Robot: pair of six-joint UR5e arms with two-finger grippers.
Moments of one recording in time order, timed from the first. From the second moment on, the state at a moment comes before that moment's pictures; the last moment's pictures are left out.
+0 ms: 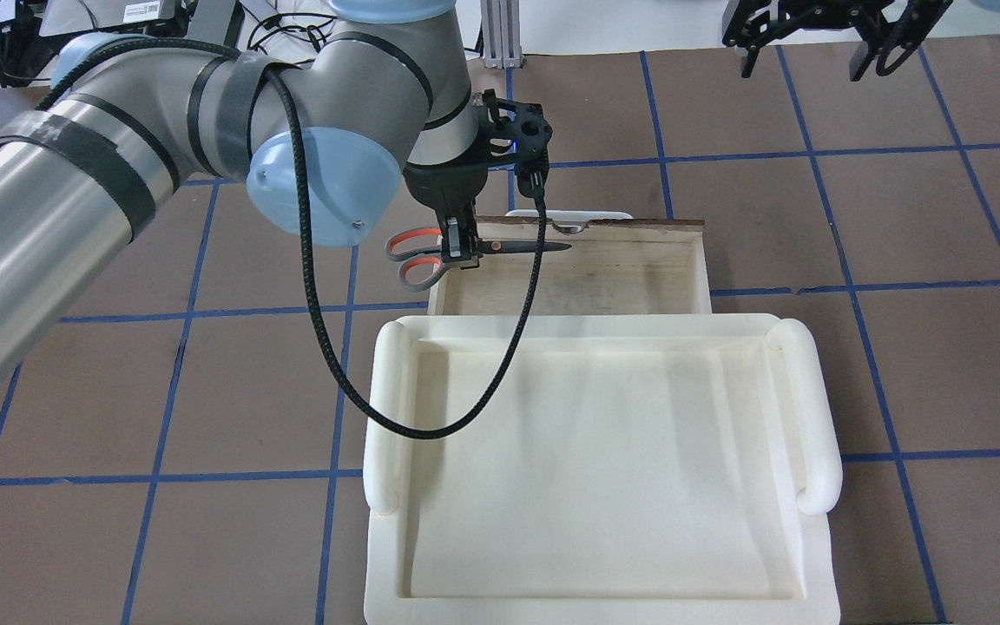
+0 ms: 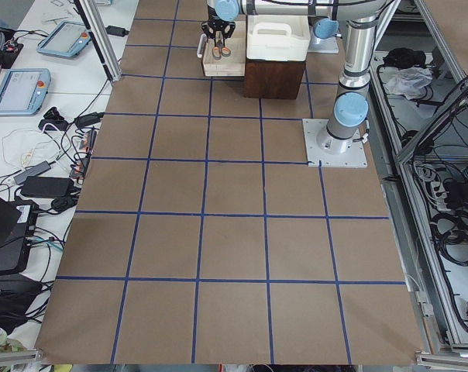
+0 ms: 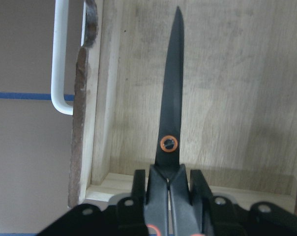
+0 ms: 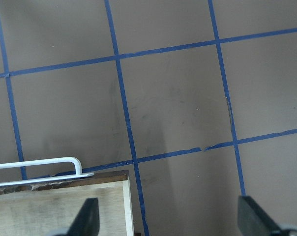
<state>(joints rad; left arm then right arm) -1.93 -1.84 -1.52 -1.37 1.51 1.17 1.56 -1.44 1.33 -1.61 -1.66 0.11</state>
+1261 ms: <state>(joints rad) -2.02 -1.92 -1.53 -1.30 1.51 1.13 1.55 -1.46 1.33 -1.61 -1.65 0.02</state>
